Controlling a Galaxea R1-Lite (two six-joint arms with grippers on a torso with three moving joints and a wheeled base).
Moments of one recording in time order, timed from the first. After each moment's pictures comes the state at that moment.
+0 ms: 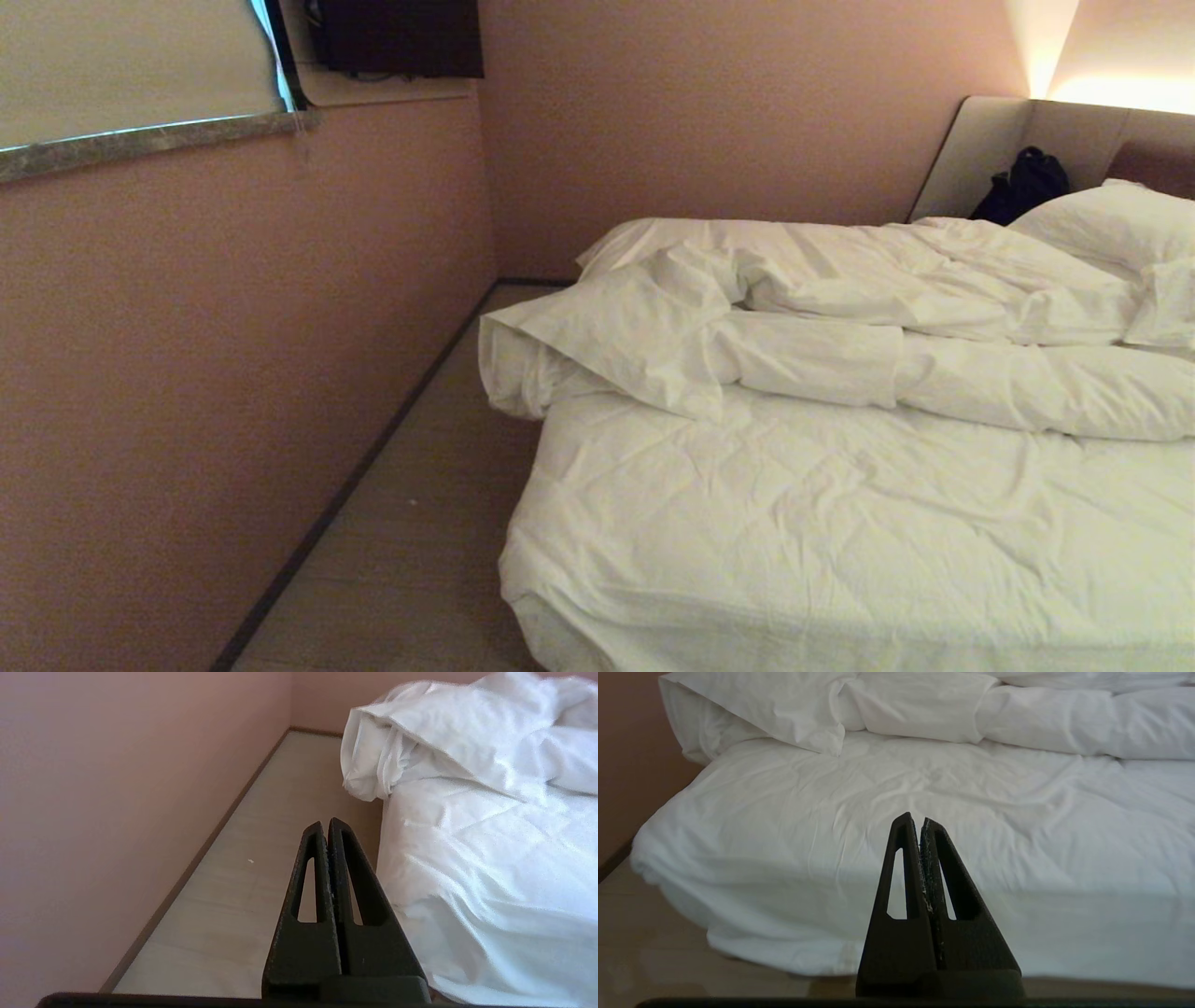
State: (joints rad) left arm 0.02 0.00 0.00 -0.07 0.04 -0.07; right arm 0.00 0.00 -0.01 0.01 -0.01 0.01
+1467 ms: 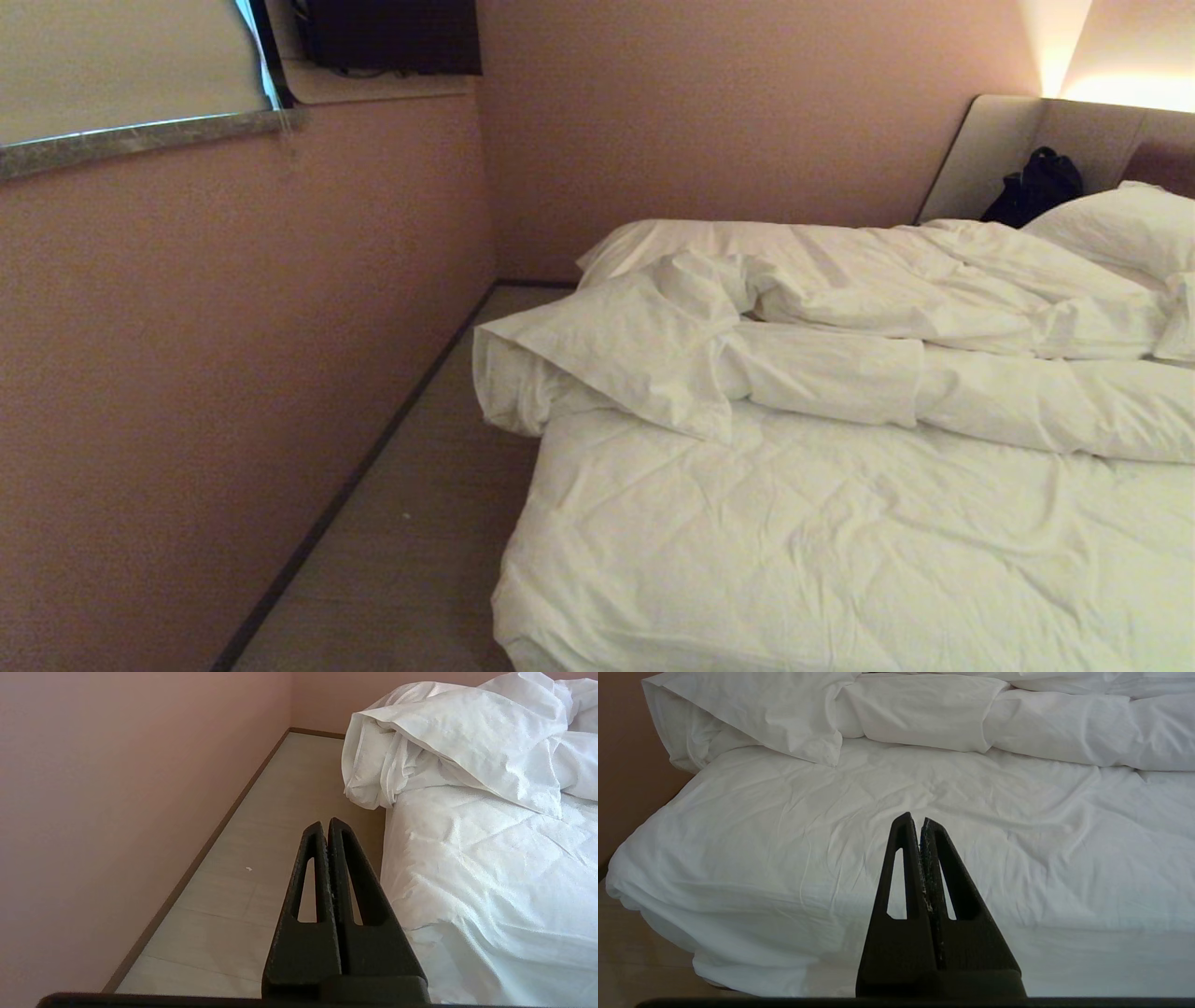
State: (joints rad) left arm 0.02 0.00 0.00 -0.07 0.04 -0.07; right arm 0.00 0.00 -0.01 0.01 -0.01 0.01
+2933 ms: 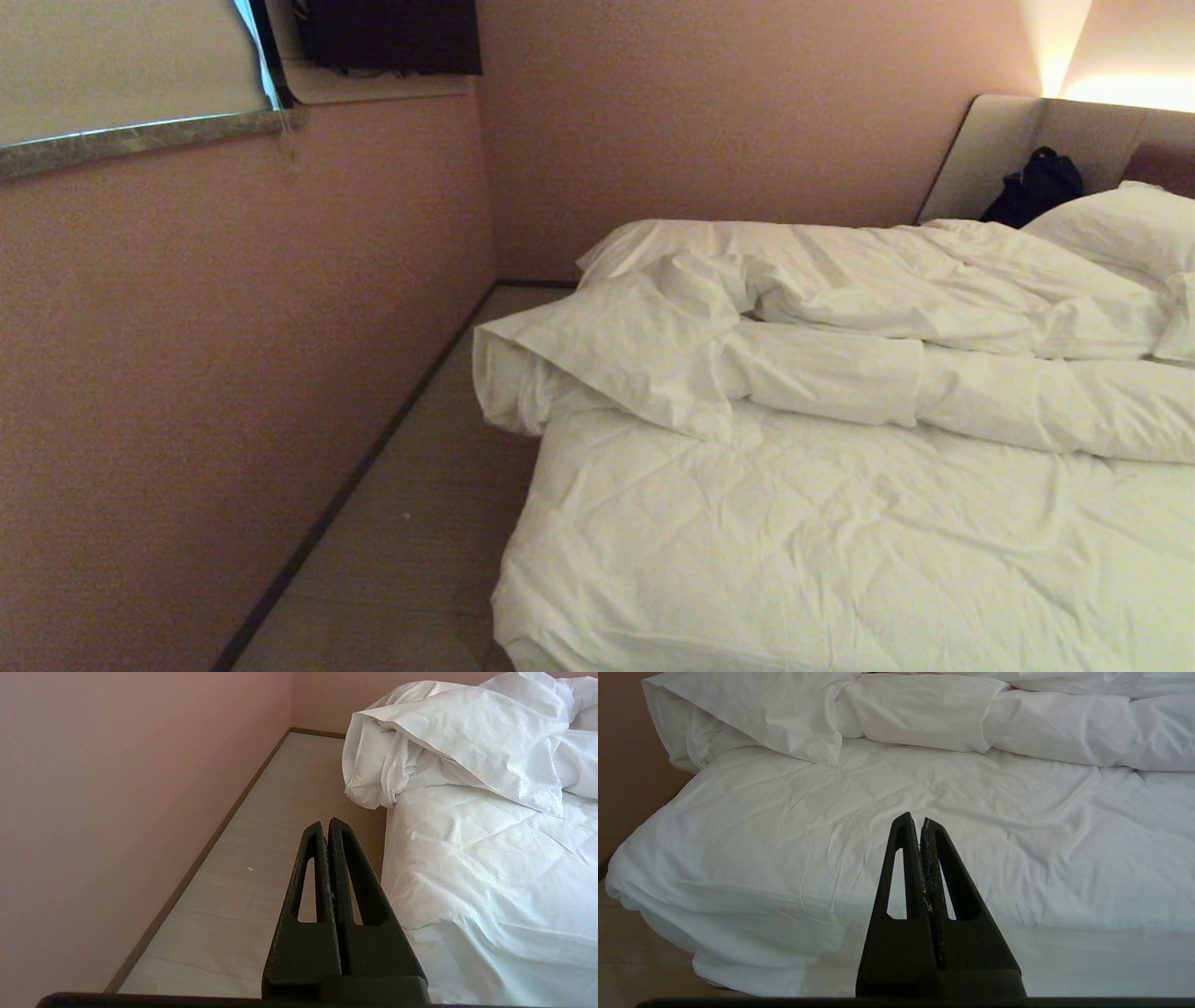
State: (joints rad) left arm 0.02 0.00 0.00 -0.07 0.04 -0.07; right arm 0.00 0.00 -0.01 0.01 -0.01 0.01
